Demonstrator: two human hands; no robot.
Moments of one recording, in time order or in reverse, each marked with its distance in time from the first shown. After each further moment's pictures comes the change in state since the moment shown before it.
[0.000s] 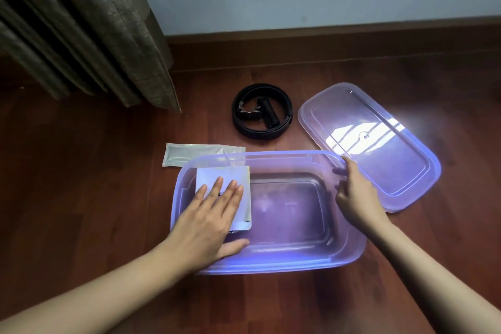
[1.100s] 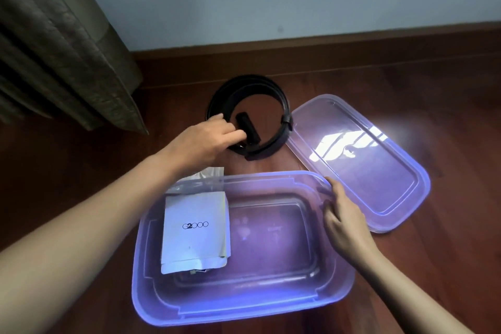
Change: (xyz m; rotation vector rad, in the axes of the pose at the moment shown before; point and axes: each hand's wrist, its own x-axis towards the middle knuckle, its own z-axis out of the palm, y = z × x) left_hand 0.173 -0.084 -0.004 -0.165 0.176 0.283; right_hand 0.006 0.006 -0.002 0.180 -0.067 -0.003
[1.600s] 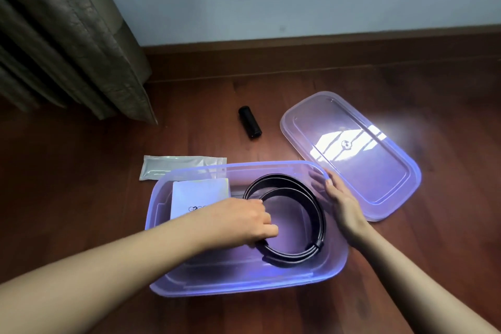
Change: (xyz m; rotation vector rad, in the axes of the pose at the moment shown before) left_hand -0.042 0.121 0.005 -0.085 -0.455 0.431; right_hand 0.002 0.009 -0.001 0.679 -0.129 0.094
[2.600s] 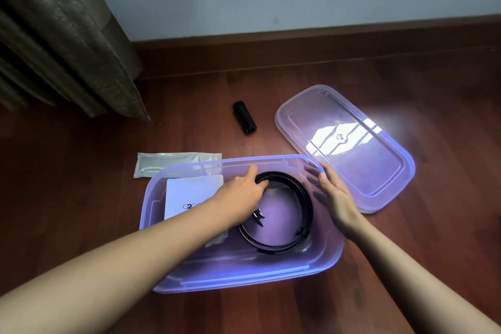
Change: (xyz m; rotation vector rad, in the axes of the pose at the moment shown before) left_hand 0.038 -0.010 0.008 -0.187 -0.232 -0.802; right_hand 0.003 0.004 -0.001 -0.030 0.015 -0.011
